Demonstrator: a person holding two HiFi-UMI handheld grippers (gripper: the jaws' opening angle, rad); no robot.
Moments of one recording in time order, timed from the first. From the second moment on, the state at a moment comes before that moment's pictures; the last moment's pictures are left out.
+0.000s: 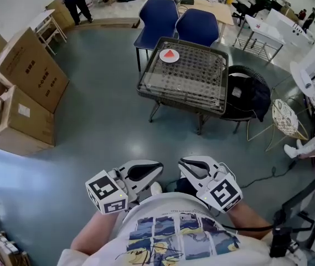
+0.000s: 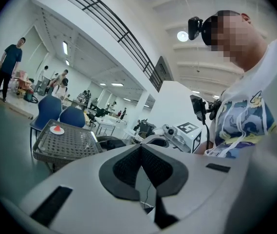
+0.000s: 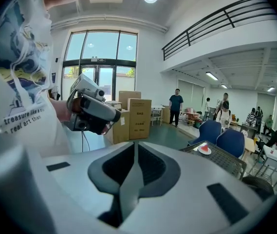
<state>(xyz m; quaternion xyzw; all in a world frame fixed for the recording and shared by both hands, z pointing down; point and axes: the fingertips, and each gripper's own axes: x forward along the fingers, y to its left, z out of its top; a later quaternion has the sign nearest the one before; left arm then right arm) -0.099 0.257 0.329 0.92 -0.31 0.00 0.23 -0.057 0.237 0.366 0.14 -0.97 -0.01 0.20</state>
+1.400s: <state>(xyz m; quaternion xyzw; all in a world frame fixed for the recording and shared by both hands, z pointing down) -0.096 0.249 0.359 0.91 -0.31 0.02 0.26 -0.051 0.227 0.366 0.15 -0.97 -0.02 0.21</state>
